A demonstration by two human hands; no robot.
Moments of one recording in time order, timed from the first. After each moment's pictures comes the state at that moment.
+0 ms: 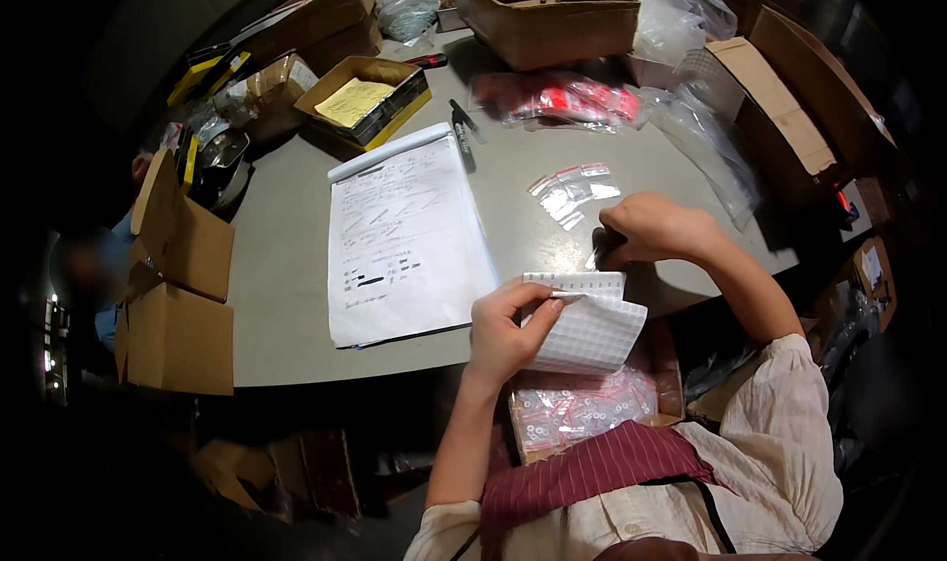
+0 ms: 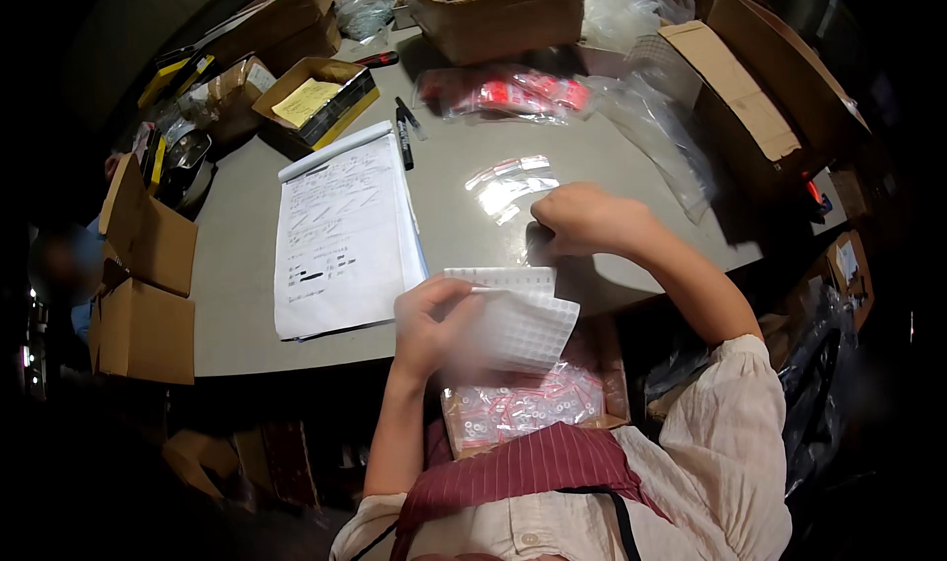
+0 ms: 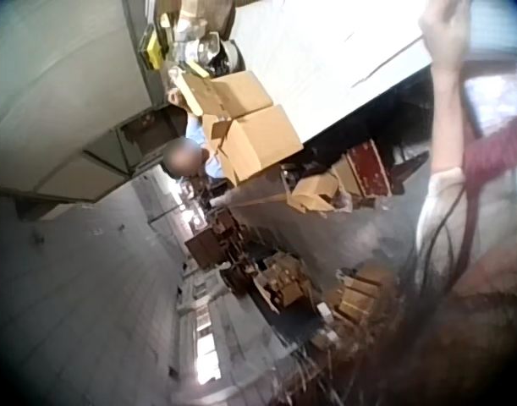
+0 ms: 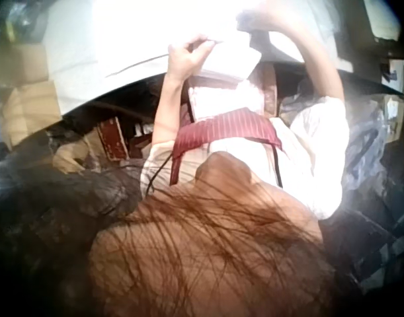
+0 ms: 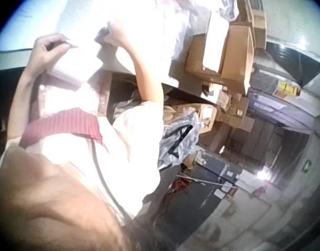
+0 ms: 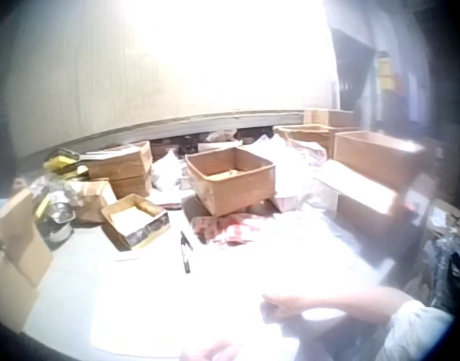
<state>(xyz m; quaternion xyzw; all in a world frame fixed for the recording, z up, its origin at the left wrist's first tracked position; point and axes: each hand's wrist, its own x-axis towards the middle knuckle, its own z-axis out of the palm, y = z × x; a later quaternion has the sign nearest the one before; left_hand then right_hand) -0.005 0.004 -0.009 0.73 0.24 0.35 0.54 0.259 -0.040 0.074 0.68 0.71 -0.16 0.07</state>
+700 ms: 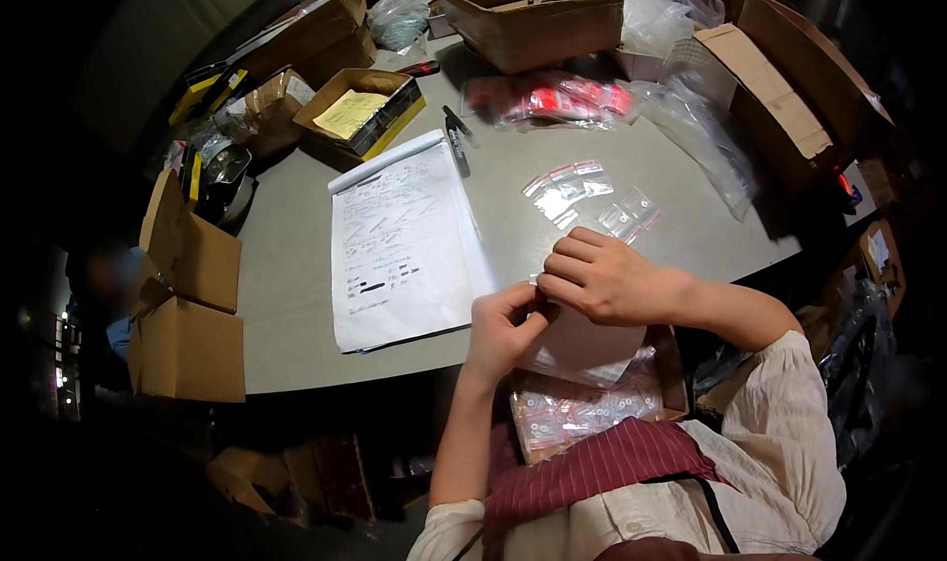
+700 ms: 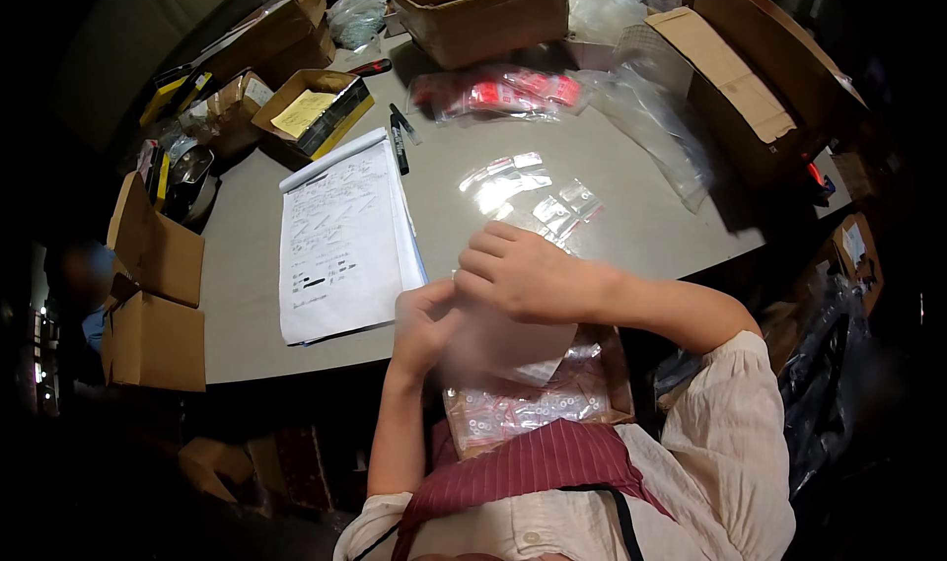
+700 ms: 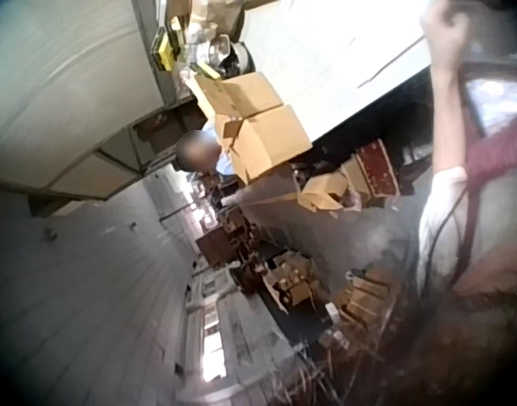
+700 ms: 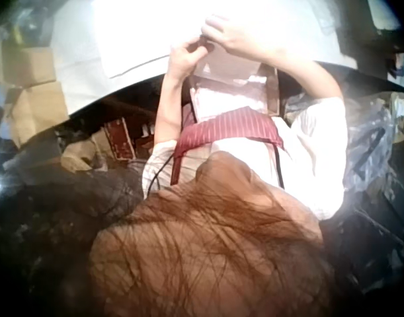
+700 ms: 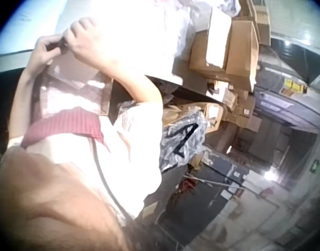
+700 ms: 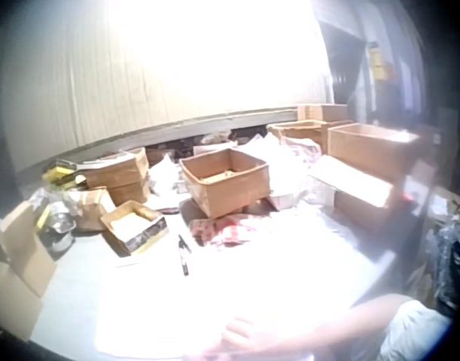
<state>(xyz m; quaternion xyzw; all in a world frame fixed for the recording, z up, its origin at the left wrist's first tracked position) -0.006 0.007 -0.012 0.69 0.21 0.31 0.62 0.195 -0.064 0.047 0.44 0.86 0.09 -0.23</state>
